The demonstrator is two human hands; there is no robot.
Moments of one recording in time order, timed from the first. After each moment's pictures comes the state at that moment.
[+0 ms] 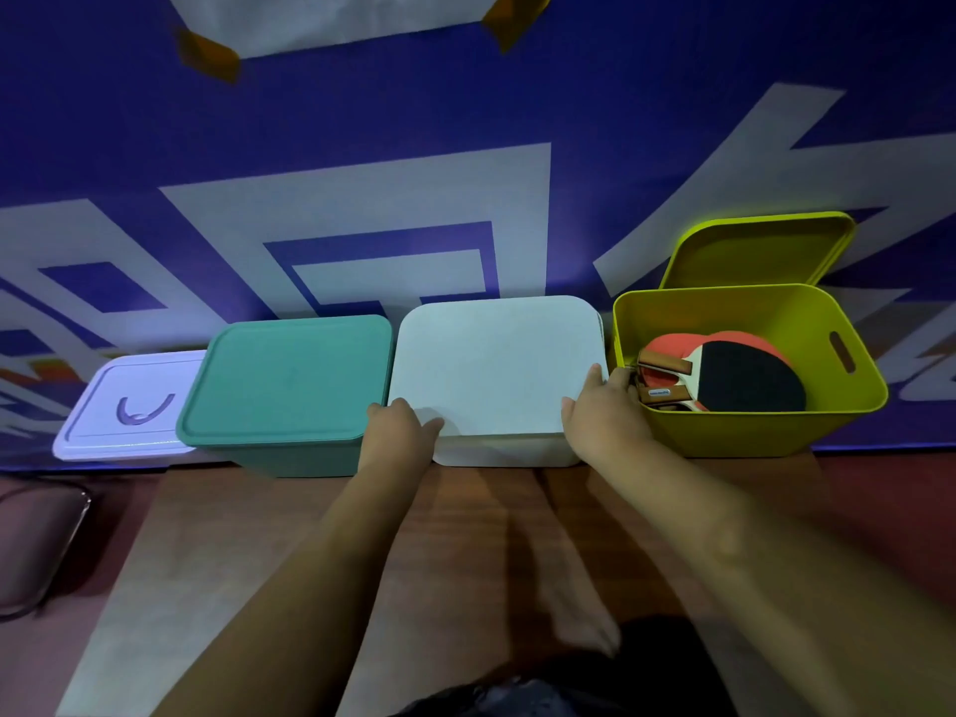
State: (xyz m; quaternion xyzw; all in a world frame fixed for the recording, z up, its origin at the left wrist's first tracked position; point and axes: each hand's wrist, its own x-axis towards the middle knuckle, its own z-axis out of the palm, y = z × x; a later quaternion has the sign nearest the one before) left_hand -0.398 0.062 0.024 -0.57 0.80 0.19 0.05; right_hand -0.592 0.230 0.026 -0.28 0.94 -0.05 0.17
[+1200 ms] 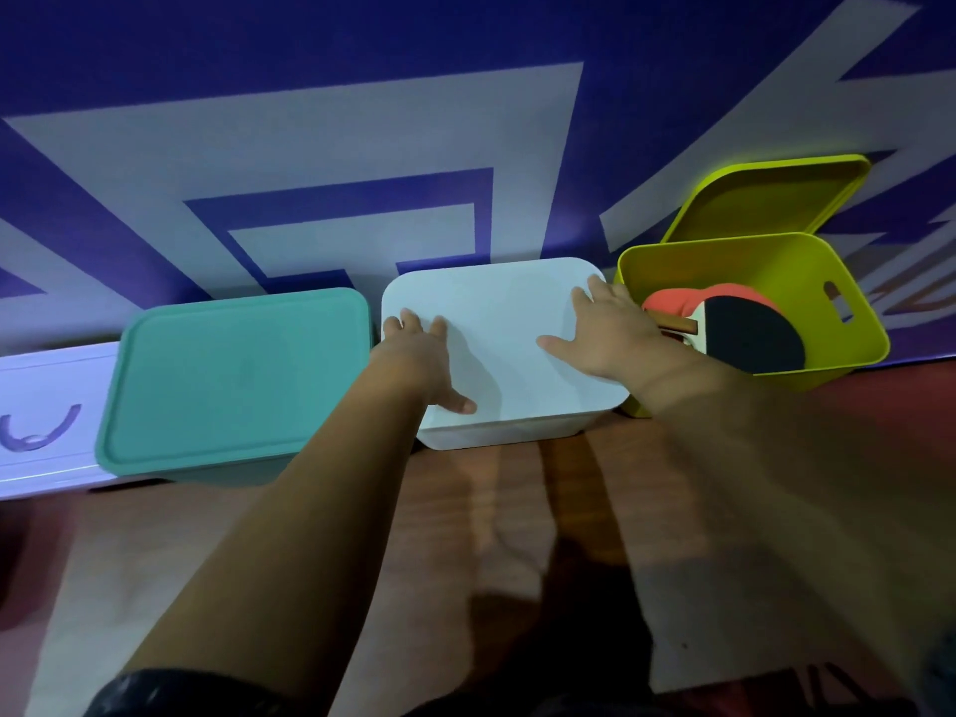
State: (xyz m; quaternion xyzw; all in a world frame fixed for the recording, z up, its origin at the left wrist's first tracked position) left_hand -0.466 -0.018 0.037 -0.30 0.91 0.09 0.27; right_hand -0.643 0.165 0.036 -0.37 0.92 0.04 0.14
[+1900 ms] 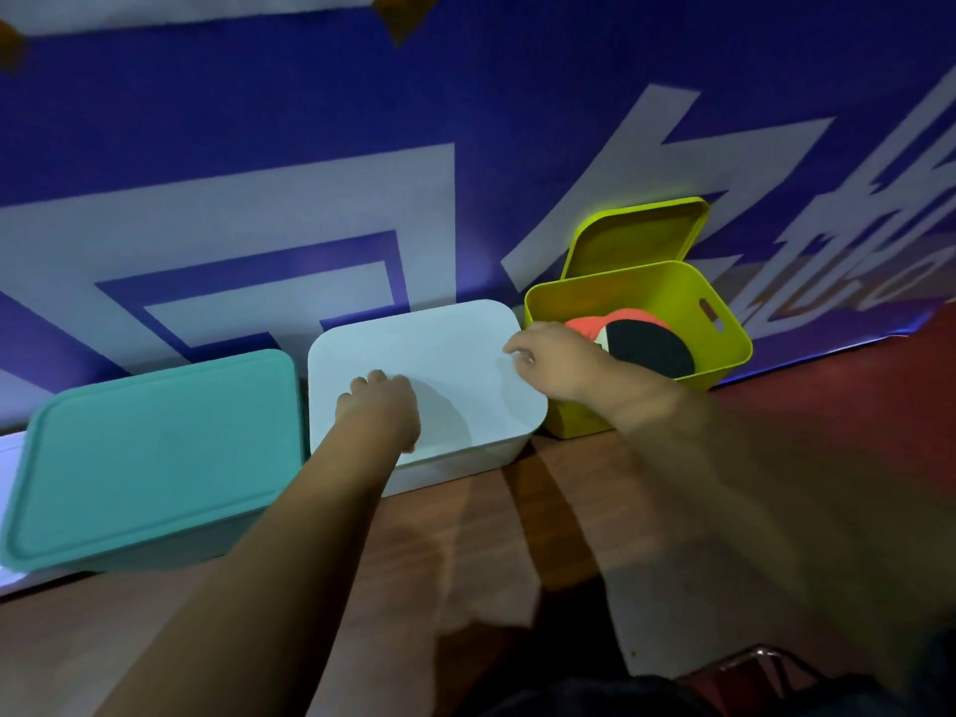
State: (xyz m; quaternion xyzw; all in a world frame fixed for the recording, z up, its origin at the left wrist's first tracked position) left_hand -0.490 0.037 0.050 -0.29 0.92 0.04 0.24; right_hand -0.661 0.222 0.065 -0.42 0.89 -0.12 0.16
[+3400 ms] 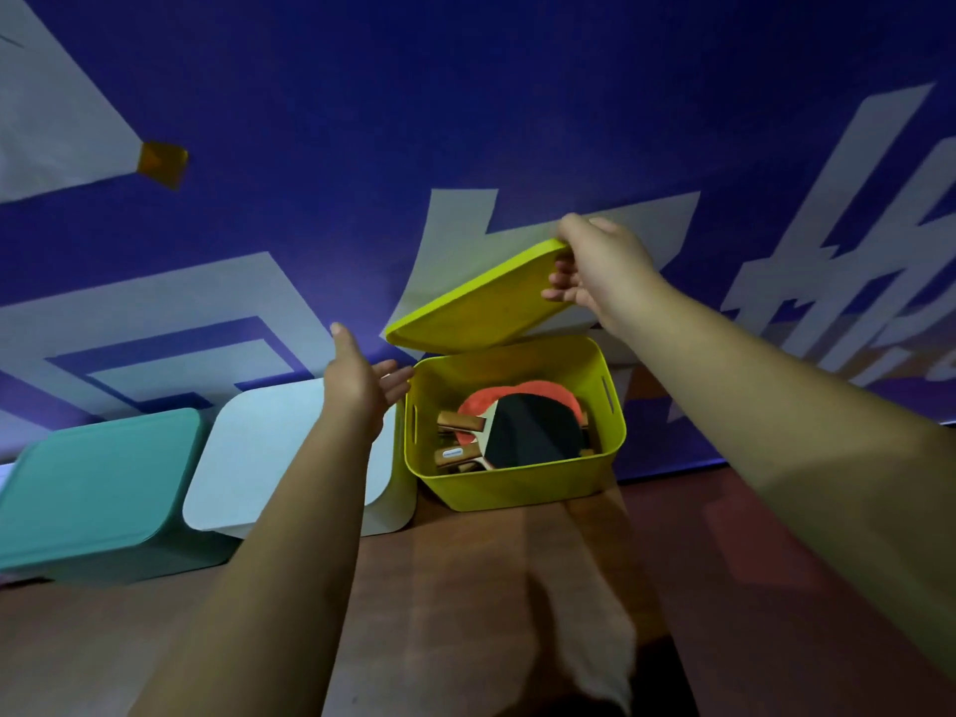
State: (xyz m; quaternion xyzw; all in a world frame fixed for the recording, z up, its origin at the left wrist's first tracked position) left_hand -0.691 0.204 0.124 -0.49 0.40 0.72 -0.27; right_hand -0.903 0.384 0.205 -0.10 0.66 -0.69 0.28
